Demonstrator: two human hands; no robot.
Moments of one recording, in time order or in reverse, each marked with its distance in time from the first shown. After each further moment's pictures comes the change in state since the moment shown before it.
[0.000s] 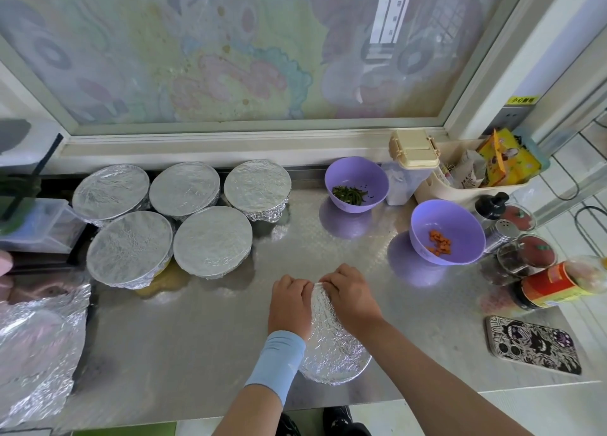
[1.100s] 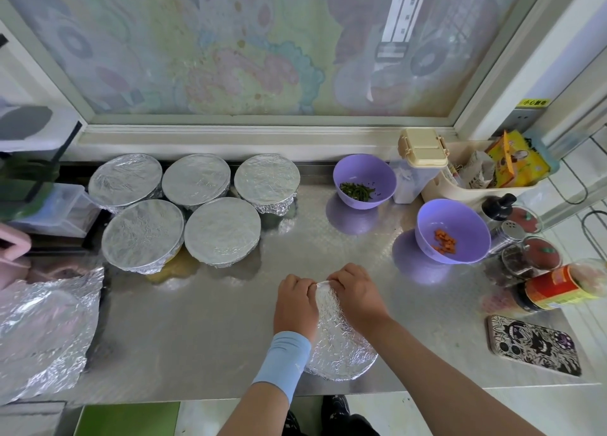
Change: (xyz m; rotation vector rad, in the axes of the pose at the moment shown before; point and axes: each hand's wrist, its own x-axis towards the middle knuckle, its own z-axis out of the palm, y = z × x) left_hand -0.018 -0.001 0.001 0.006 0.052 -0.013; right_hand -0.009 0.003 -0.001 -0.057 -0.047 0.002
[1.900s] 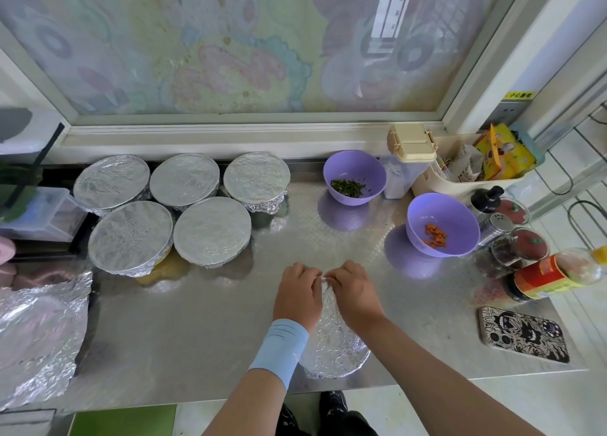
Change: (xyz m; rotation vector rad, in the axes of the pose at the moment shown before) left_hand 0.009 0.010 0.007 0.035 -0.022 0.199; right_hand -0.008 0.004 -0.003 0.003 0.078 0.040
